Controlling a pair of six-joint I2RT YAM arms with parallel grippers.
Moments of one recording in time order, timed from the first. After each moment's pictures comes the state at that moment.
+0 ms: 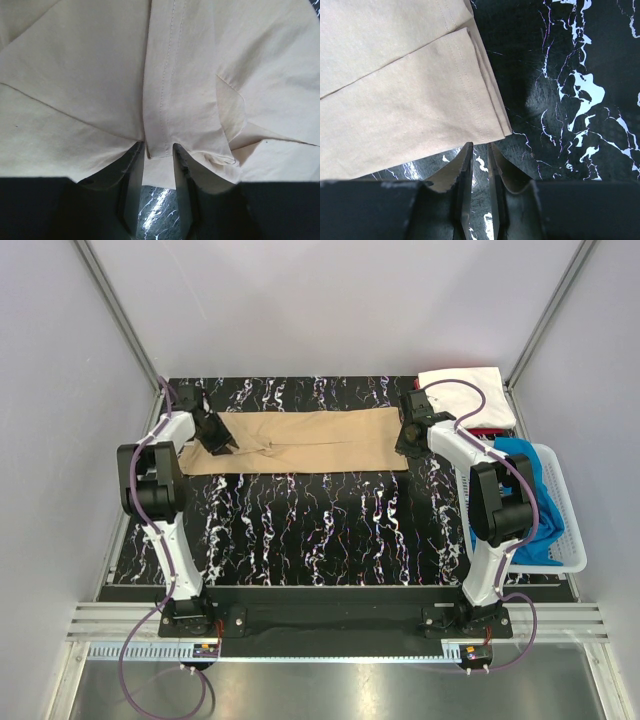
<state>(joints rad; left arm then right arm) 0.08 2.07 1.56 -0.58 0.25 -0.55 0.28 1.90 1.41 -0.52 0.22 0.57</state>
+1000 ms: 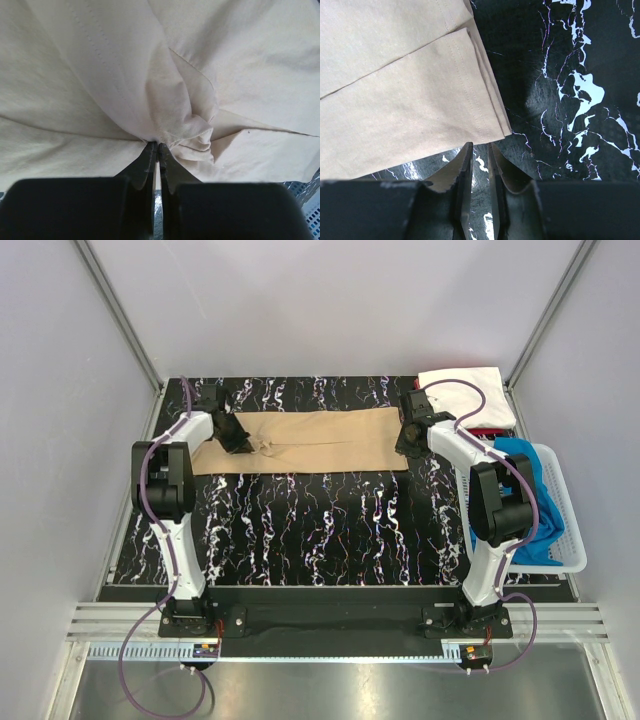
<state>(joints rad) -0.02 2.08 1.56 -0.56 0.24 -0.63 0.28 1.90 1.41 -0.52 0.22 0.57</state>
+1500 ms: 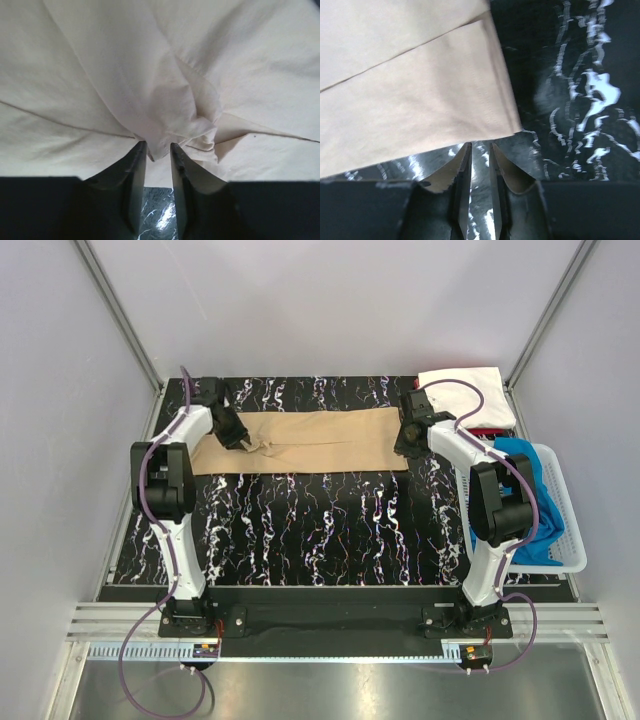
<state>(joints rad) -0.03 2.08 1.62 -0.63 0.15 -0.59 0.28 1.90 1.42 -0.52 0.19 0.55</state>
